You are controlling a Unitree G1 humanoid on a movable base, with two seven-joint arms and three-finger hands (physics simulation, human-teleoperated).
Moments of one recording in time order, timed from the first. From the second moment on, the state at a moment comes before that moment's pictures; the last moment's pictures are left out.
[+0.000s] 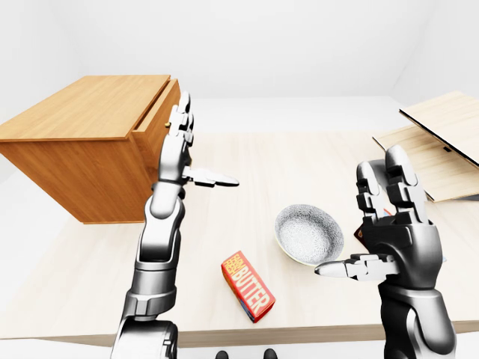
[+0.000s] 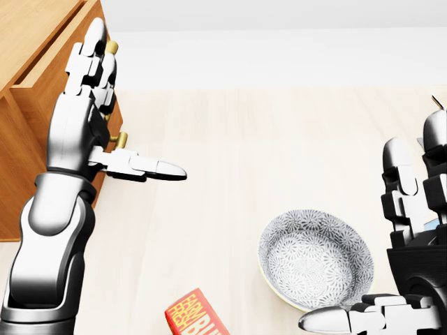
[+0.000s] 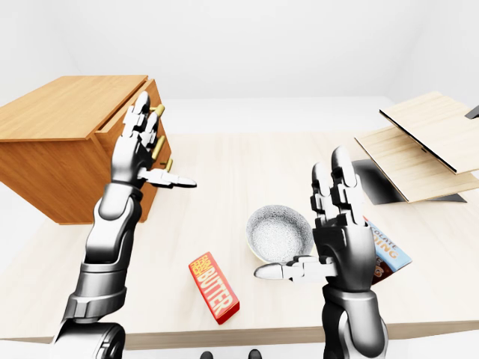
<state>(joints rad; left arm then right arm) -0.52 0.09 0.06 -0.01 0.06 0.09 -0.08 0.27 0.03 -0.16 -0.81 0.21 0.09 0.19</state>
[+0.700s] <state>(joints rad) -0.56 0.14 0.10 0.13 -0.05 0.09 -0.06 0.27 0.03 -0.14 -0.82 0.20 0.09 0.19</state>
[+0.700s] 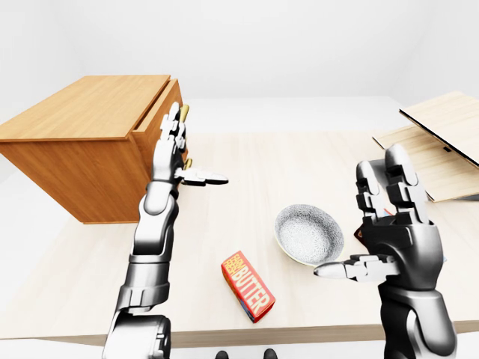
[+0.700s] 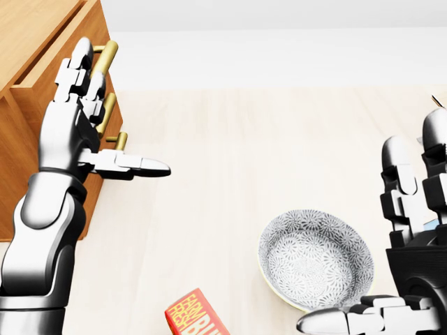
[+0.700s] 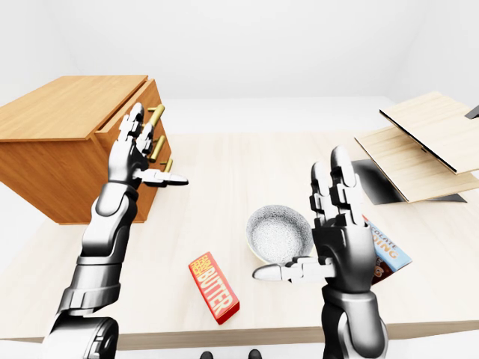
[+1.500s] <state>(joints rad) -0.57 0.19 0.14 0.25 -0.09 0.09 -0.03 0.28 0.03 -0.12 -0.82 0.19 0.09 0.19</state>
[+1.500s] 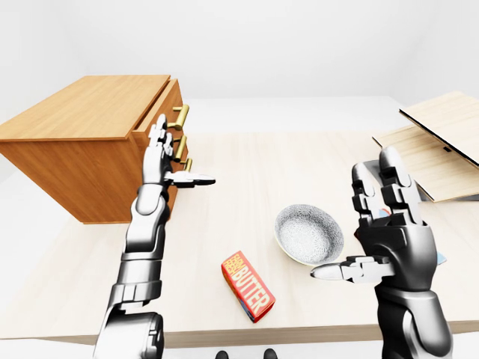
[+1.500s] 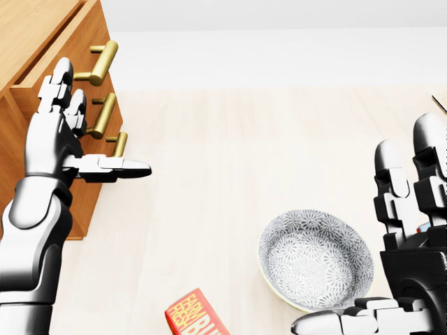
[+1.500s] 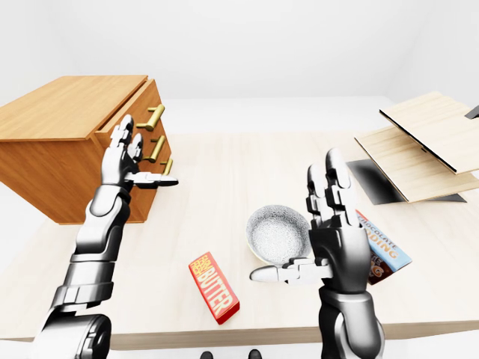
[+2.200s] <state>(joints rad) -0.62 0.24 0.16 0.43 -0.11 0.09 0.02 0.28 0.03 -0.12 -0.81 0.19 0.09 0.18</state>
